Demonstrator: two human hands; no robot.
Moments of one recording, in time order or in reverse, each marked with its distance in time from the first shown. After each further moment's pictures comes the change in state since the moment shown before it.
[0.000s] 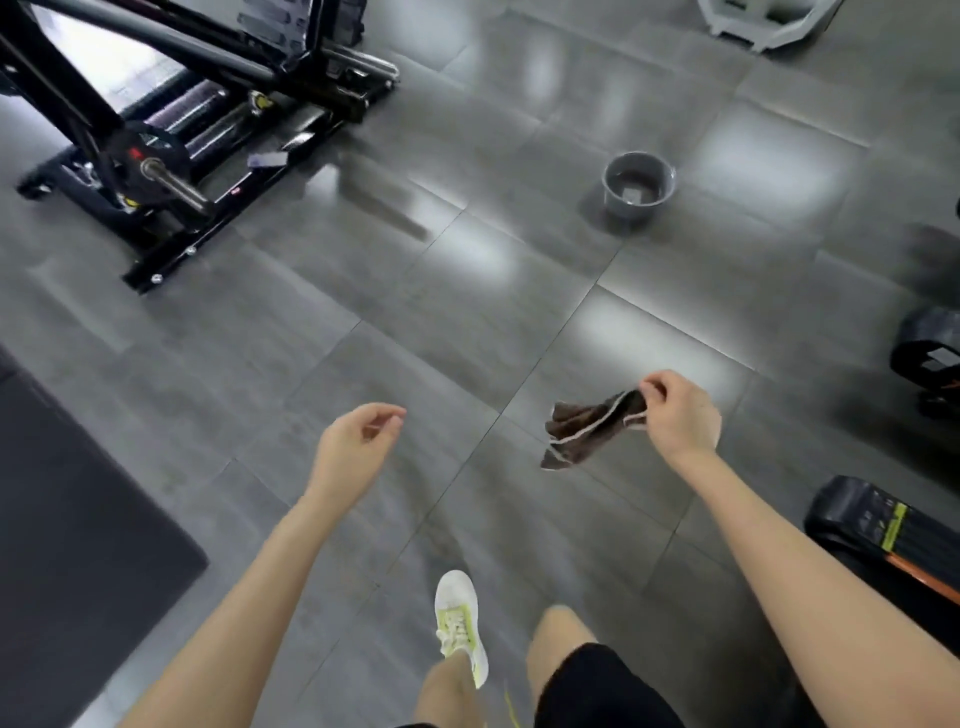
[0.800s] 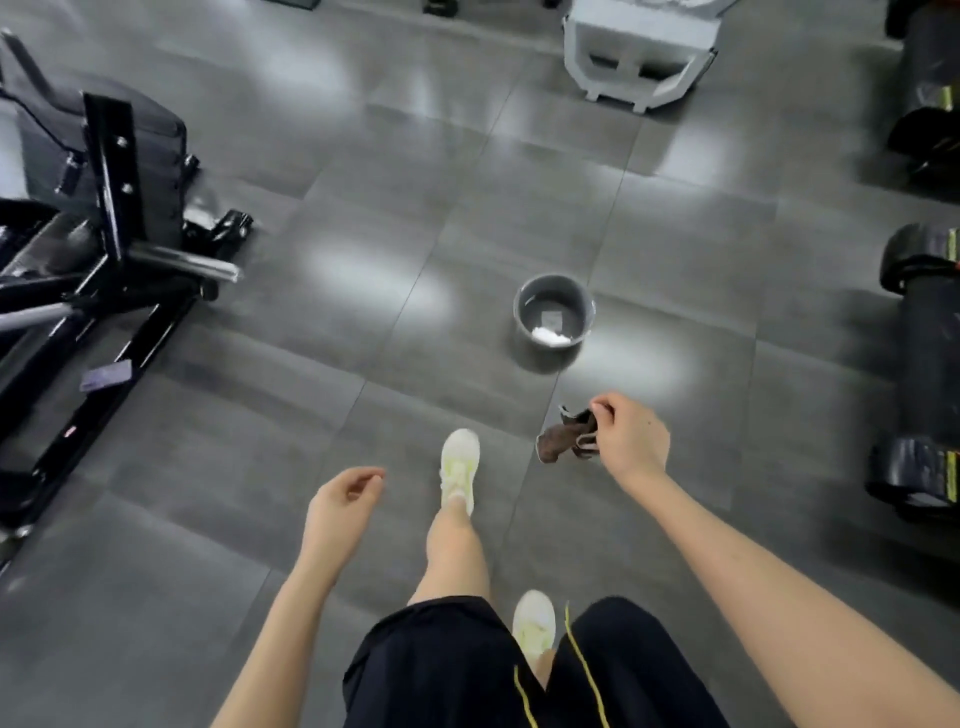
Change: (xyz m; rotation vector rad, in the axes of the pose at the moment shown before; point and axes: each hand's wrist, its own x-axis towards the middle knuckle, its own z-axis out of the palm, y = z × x) left_hand 0.575 0.272 0.117 -0.015 -0.194 -0.170; right_hand 0.576 -0.152 -0.050 -0.025 0.013 0.145
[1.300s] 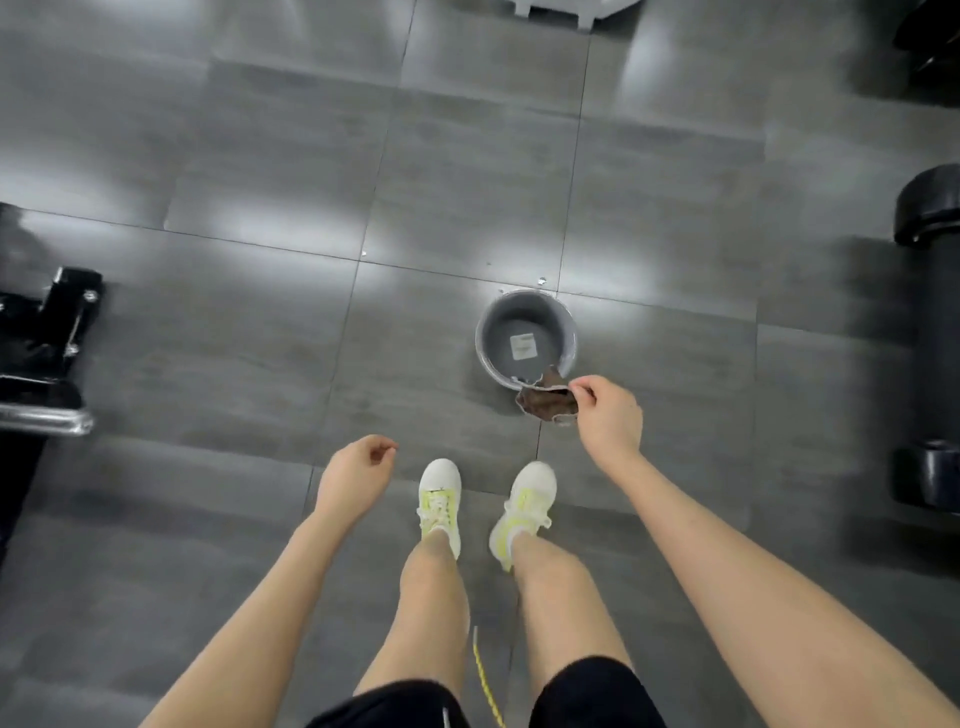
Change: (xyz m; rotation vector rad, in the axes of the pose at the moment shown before) left_hand 0.398 0.172 0.117 0.519 -0.280 0.071; right_hand 0.357 -0.049 0.073 0.176 0.010 0.283
